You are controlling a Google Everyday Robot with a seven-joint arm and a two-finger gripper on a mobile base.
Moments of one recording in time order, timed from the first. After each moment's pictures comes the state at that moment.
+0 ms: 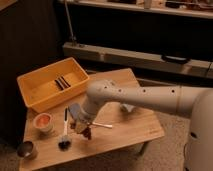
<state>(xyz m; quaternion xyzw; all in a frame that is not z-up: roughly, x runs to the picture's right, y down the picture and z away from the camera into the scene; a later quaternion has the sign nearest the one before) -0.147 0.167 0.683 -0.42 -0.24 0.12 0.87</state>
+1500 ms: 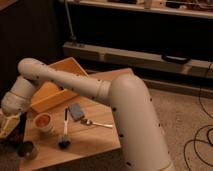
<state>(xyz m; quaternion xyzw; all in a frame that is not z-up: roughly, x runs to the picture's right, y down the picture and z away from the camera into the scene) -0.392 0.153 0.532 -0.52 -0.56 -0.23 0.60</state>
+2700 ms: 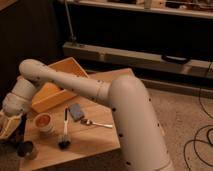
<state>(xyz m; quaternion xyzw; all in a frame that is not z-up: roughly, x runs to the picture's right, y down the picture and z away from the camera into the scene) -0.392 0.155 0.531 -0.52 -0.57 -0.23 0.60</state>
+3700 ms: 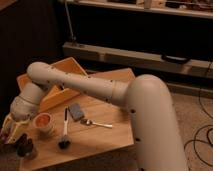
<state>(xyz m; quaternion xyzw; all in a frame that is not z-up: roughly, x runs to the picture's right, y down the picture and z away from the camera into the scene) -0.353 0.171 0.523 -0.50 -0.55 -0.21 0.63</state>
